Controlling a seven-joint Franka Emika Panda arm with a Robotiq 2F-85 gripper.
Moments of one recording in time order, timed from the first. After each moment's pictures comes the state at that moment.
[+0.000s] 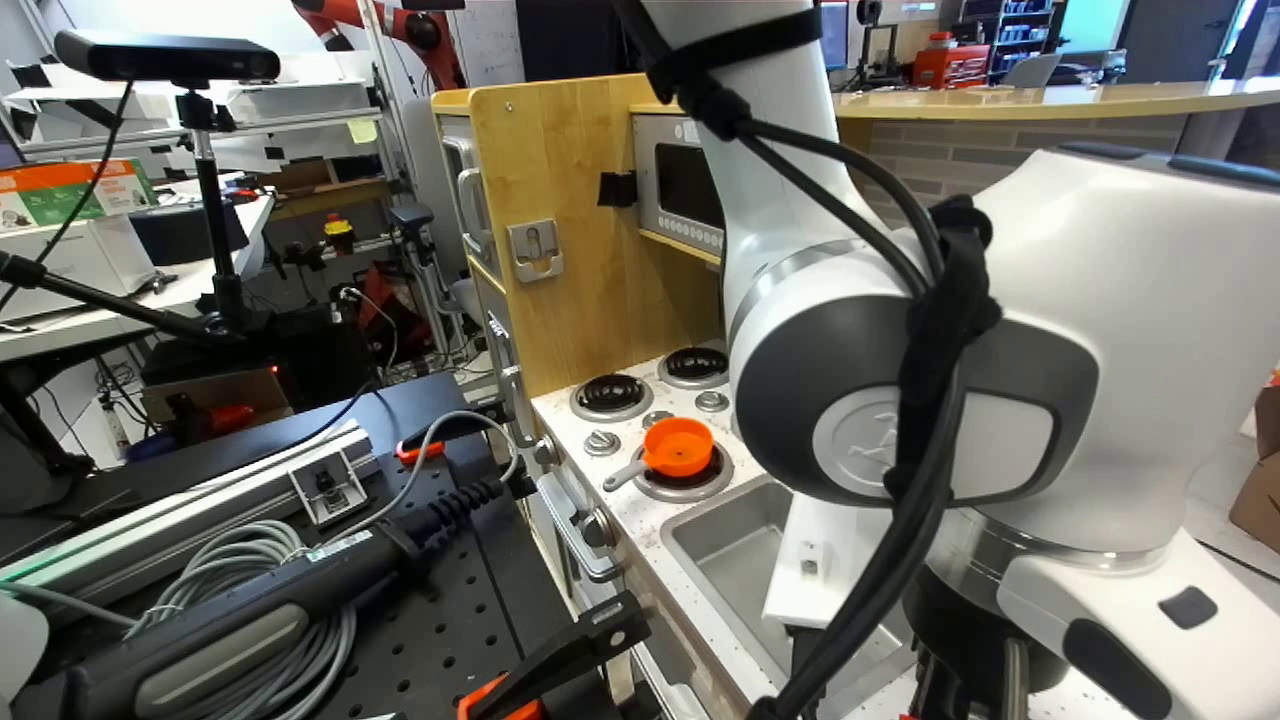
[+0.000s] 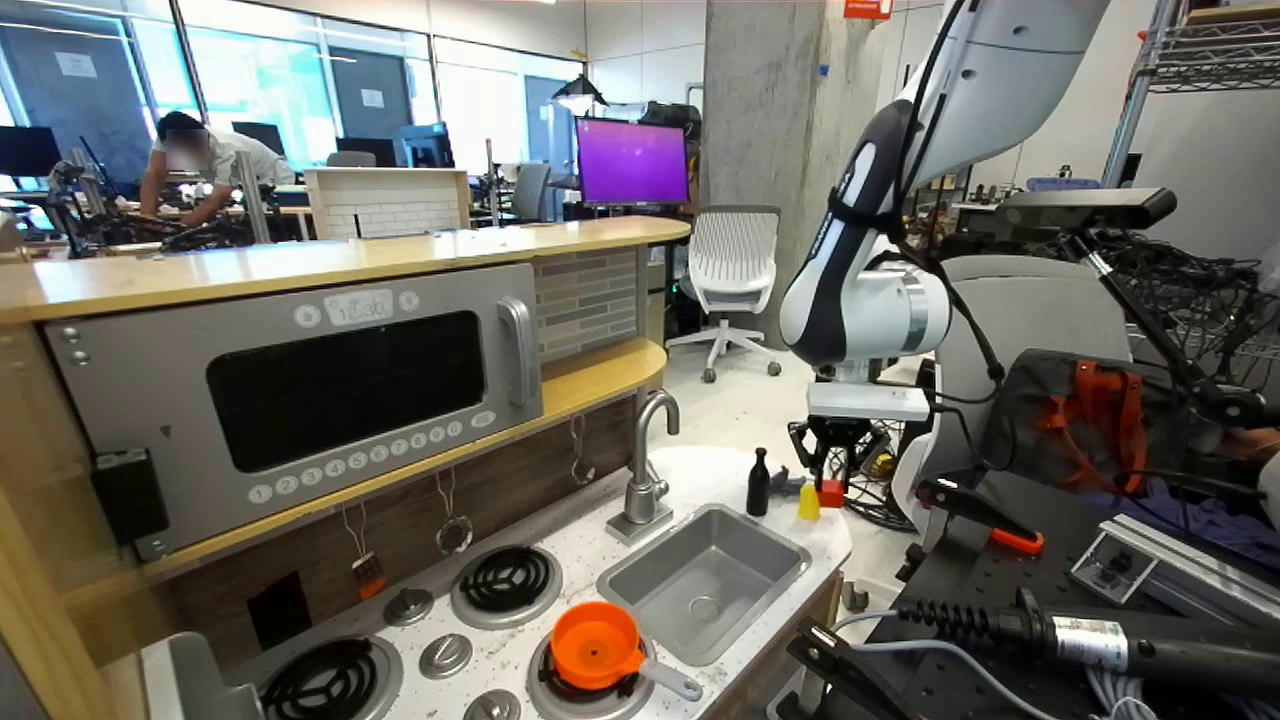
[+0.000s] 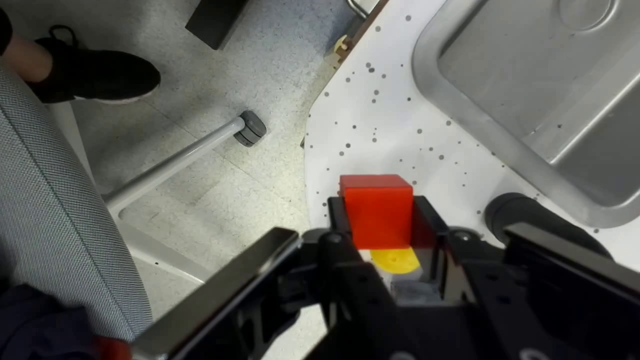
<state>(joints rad) -0.21 0.85 -0.14 -1.99 0.27 2.79 0.30</state>
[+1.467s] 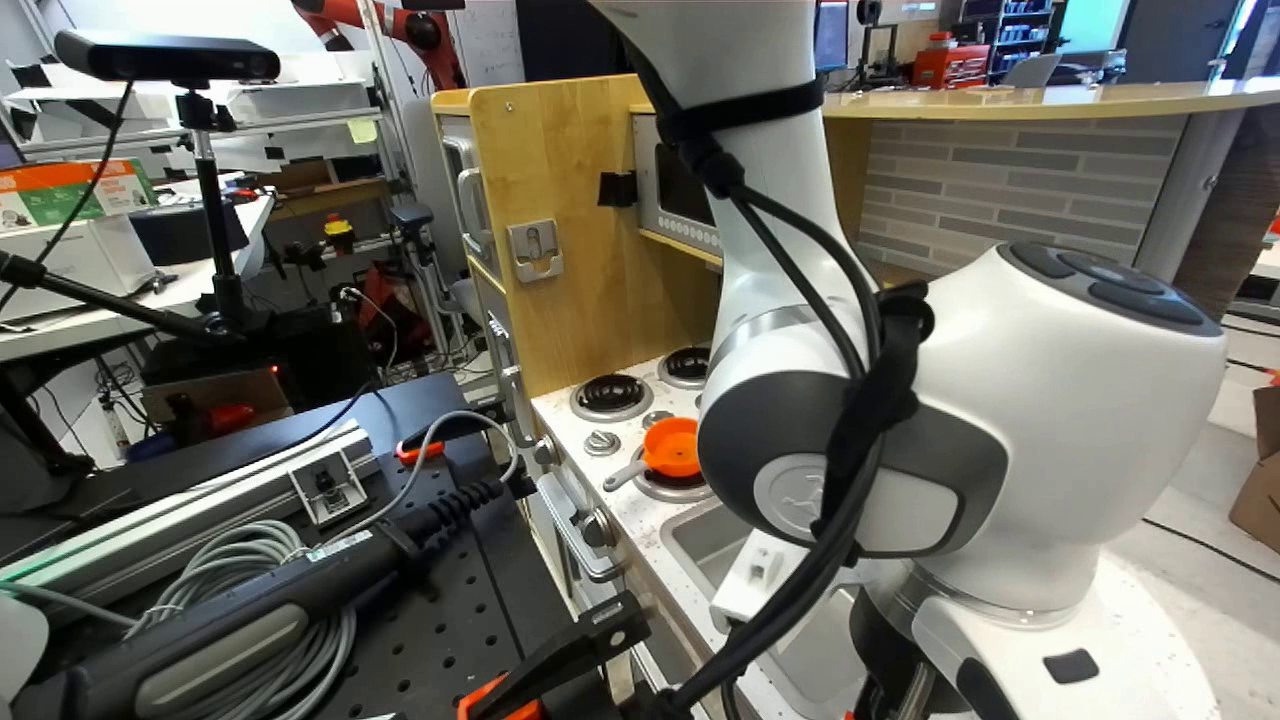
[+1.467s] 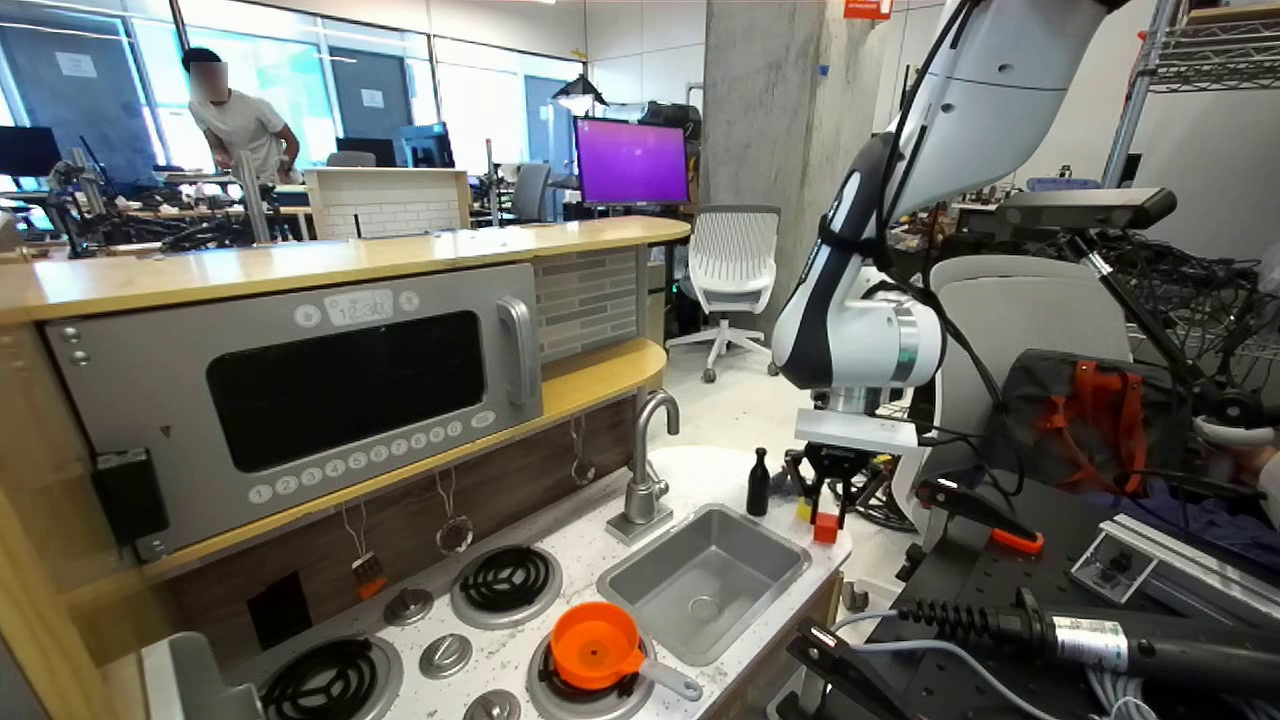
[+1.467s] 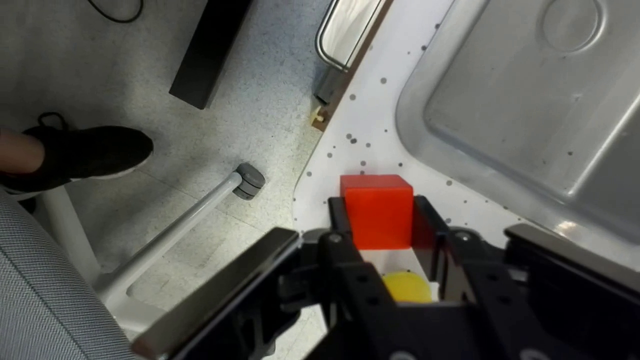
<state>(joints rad) -0.24 0.91 -0.09 -1.98 0.39 2.79 0.36</state>
